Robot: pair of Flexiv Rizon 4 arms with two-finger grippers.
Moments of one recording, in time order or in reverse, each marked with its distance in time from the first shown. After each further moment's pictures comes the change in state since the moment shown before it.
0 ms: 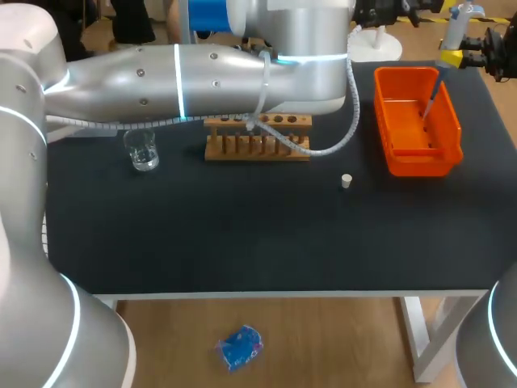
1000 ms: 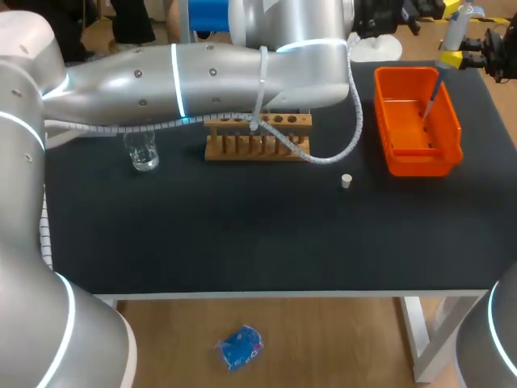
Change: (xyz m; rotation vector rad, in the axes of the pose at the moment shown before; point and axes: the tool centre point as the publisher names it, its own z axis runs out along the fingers) left arm 0.009 0.007 0.003 0.068 0.030 -0.020; right arm 0.000 -0.001 0.000 0.000 0.000 0.000
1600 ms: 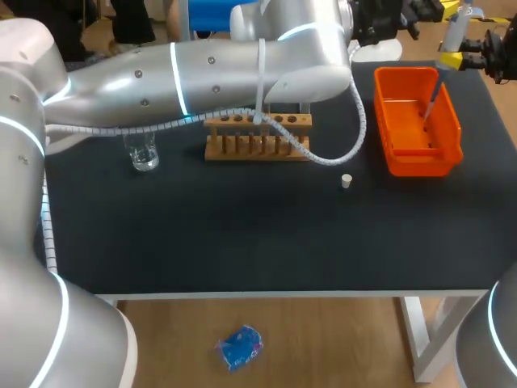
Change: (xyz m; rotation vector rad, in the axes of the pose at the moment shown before) left arm -0.003 0.004 0.003 0.067 -0.007 -0.010; right arm 0.000 -0.002 0.000 0.000 -0.001 0.000
